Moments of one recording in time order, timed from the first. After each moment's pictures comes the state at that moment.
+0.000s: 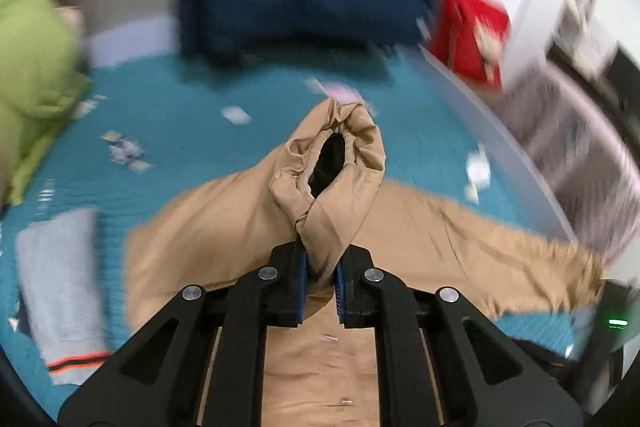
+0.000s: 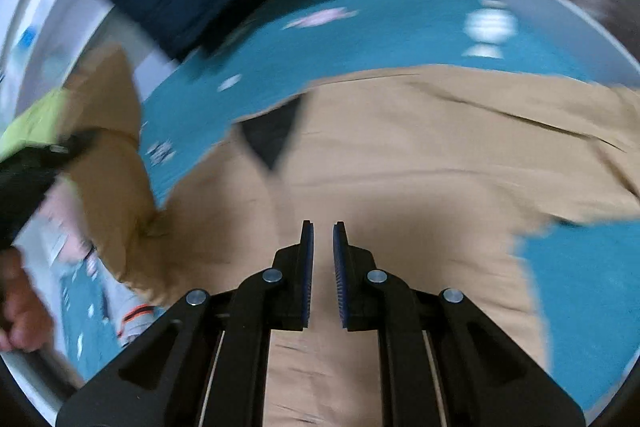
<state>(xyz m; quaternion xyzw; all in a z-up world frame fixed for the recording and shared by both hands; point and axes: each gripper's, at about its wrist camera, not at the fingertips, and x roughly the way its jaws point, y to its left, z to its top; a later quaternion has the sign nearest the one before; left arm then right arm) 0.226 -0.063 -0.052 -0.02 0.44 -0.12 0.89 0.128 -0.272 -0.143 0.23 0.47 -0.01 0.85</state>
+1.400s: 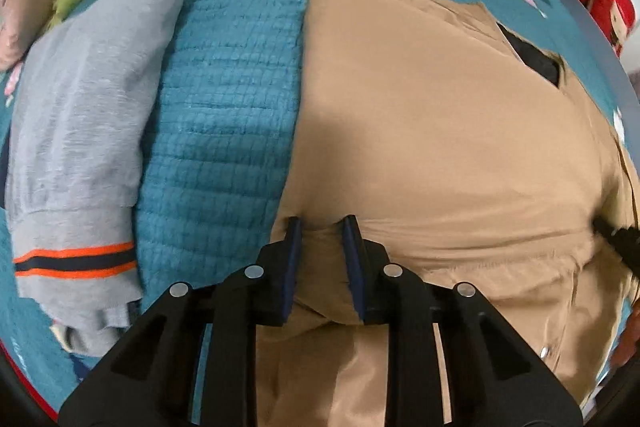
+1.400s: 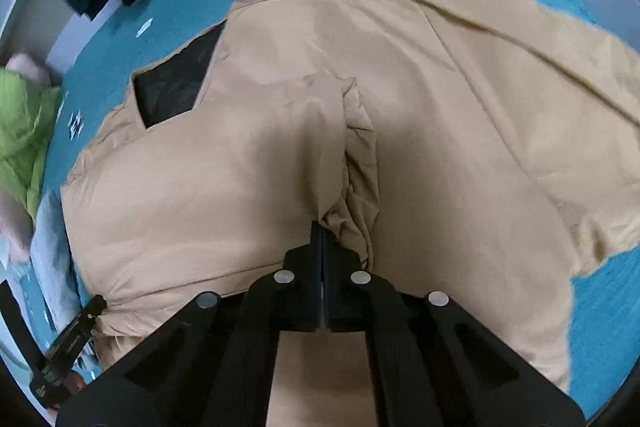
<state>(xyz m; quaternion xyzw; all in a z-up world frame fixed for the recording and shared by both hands) 0.205 0.136 -0.260 -0.09 0.58 0.05 0.81 0.244 -0.221 -0.262 0.17 0.59 -0.03 0.79</state>
